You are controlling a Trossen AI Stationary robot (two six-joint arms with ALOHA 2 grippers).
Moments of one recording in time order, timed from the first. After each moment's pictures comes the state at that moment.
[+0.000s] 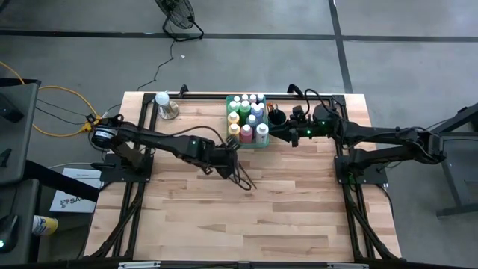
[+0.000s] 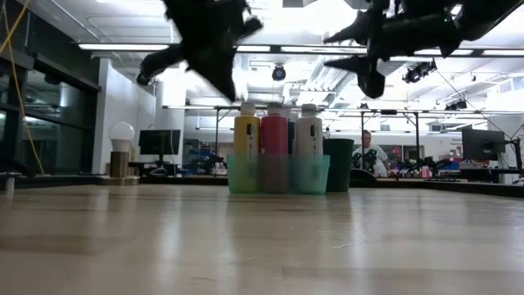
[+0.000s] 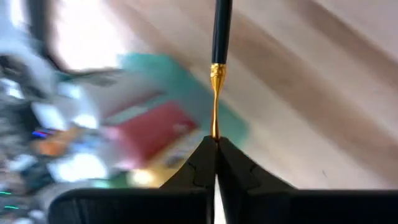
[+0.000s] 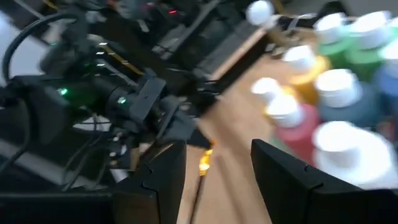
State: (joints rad) left arm -0.14 1.63 1.33 -0.74 -0.48 0.93; right arm -0.35 1.04 0.56 0.32 -0.31 0.72
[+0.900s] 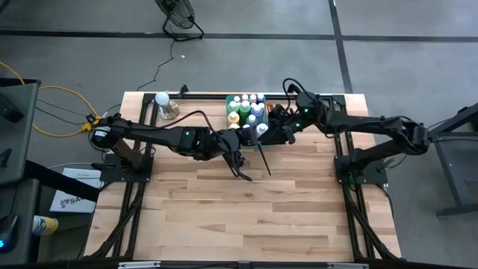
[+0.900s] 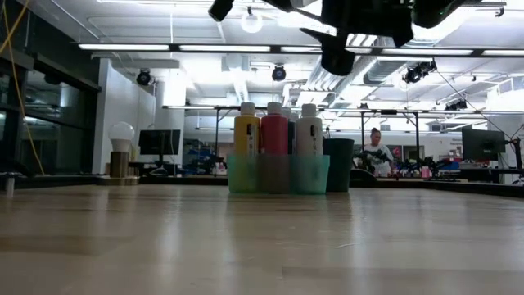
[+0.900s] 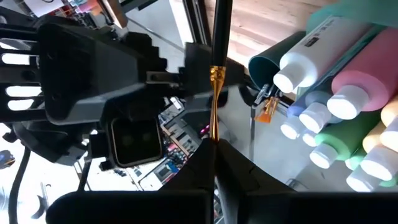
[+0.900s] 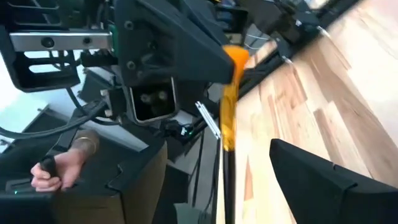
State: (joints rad) left arm -0.14 1.63 1.59 -0.44 -0.69 1.76; right arm -0.37 1.28 0.85 0.26 -0.81 0.83
